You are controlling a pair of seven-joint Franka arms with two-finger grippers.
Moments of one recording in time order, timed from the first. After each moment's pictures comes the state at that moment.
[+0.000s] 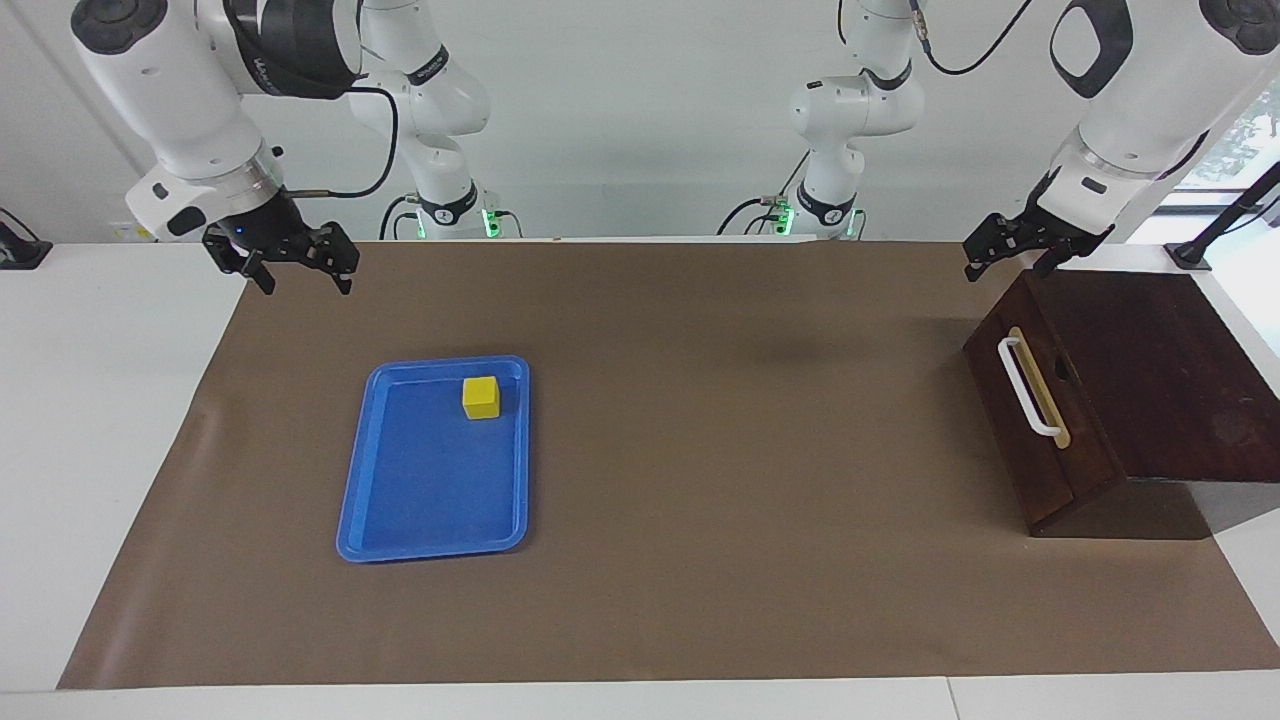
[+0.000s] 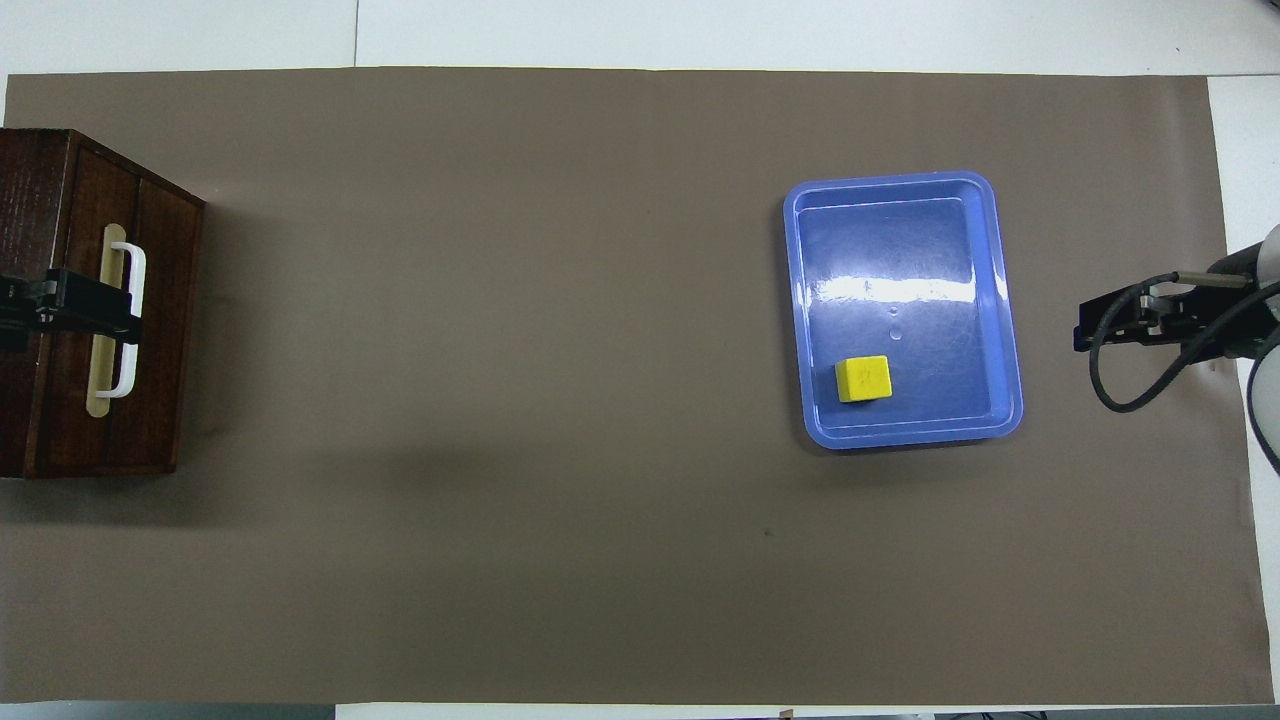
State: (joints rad) left arm 0.00 0.00 -0.02 -1.59 -0.01 1.50 0.00; right arm -0.08 -0.05 0.04 -1.80 0.04 1.63 0.15
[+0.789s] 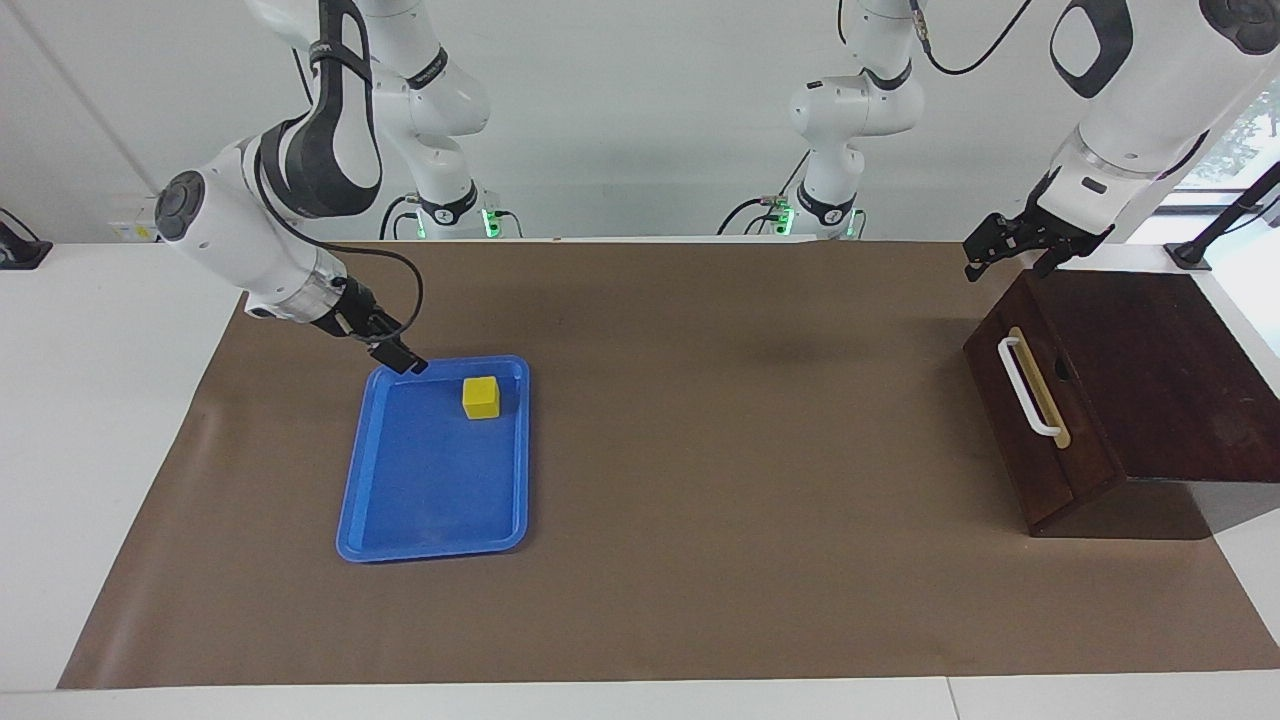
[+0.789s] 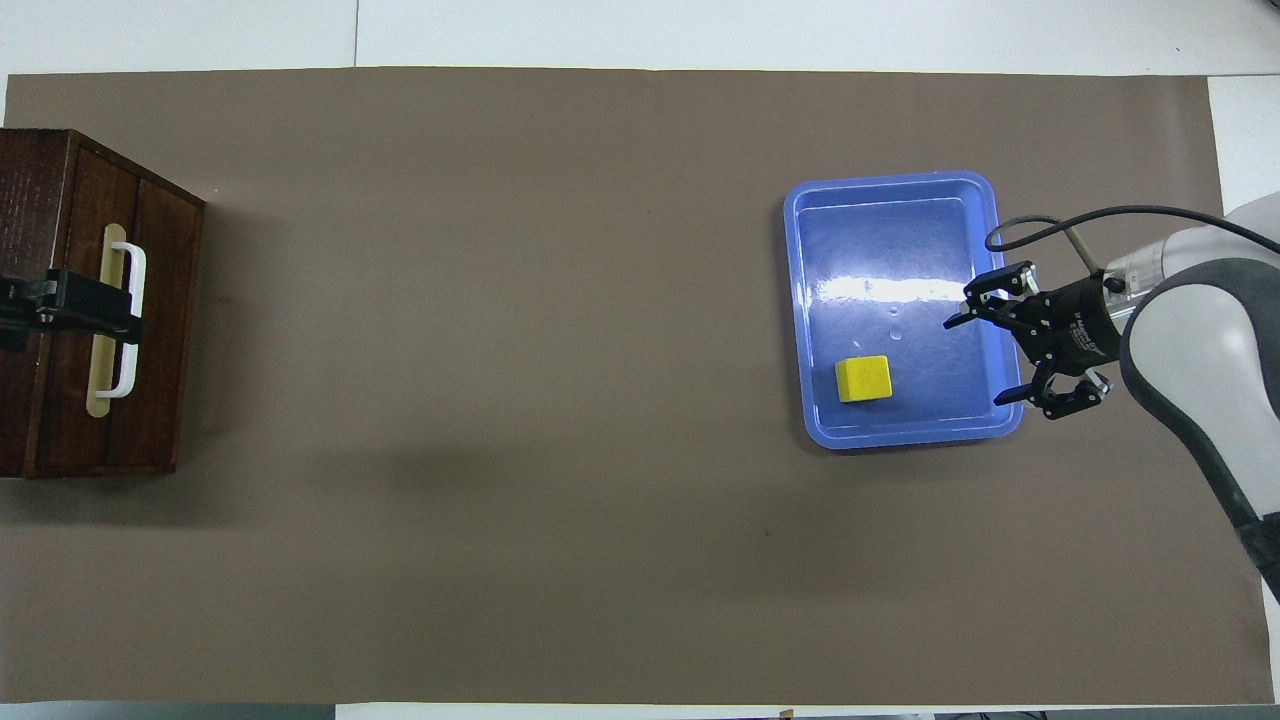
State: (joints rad) left arm 0.00 0.00 -0.02 -1.59 -0.01 1.50 0.00; right arm -0.10 0.07 0.05 -2.00 0.41 1.87 0.82
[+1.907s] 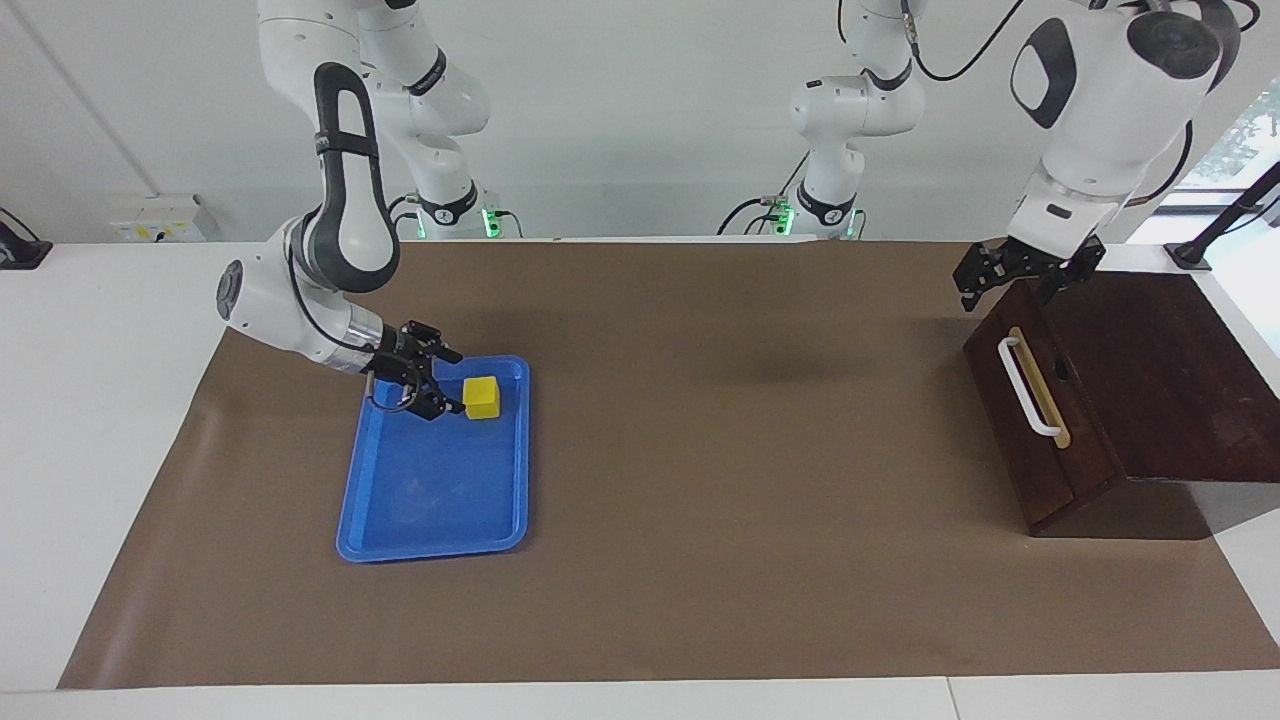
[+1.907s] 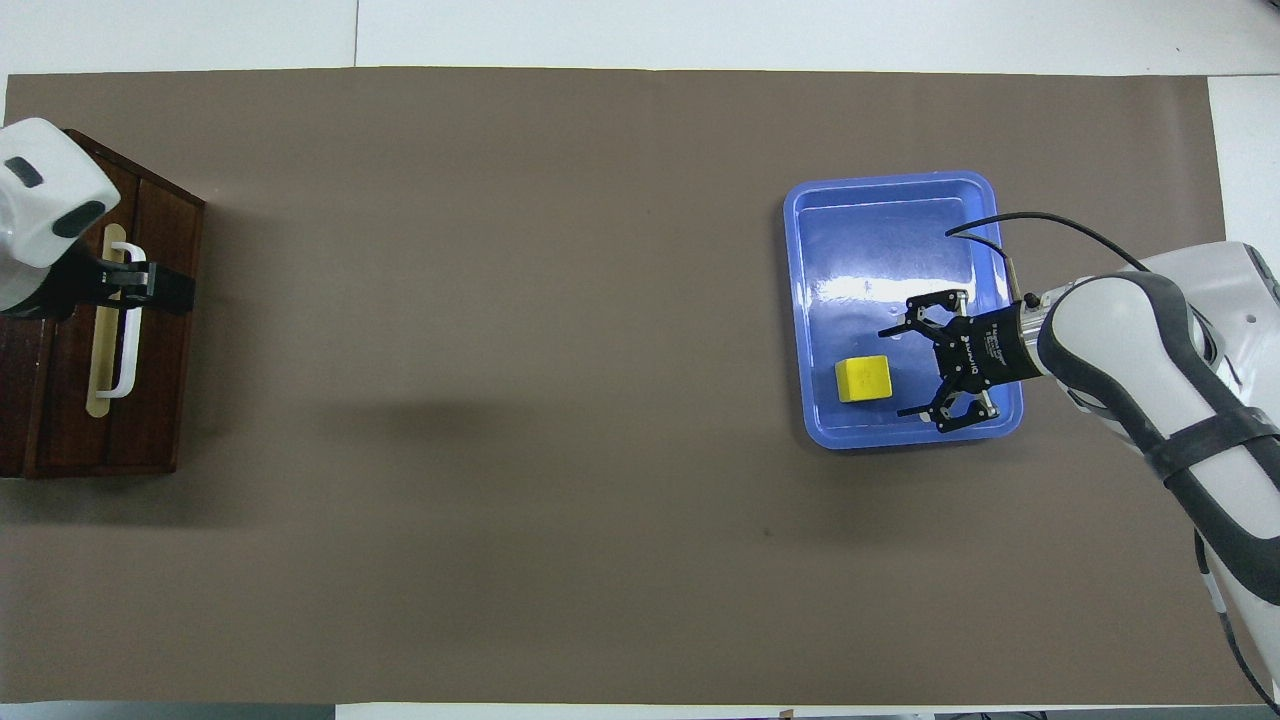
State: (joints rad) left arm -0.07 0.01 -0.04 -1.79 0.22 1.82 -0.03; right arm -0.09 0.21 0.04 -2.12 0.71 2.03 0.96
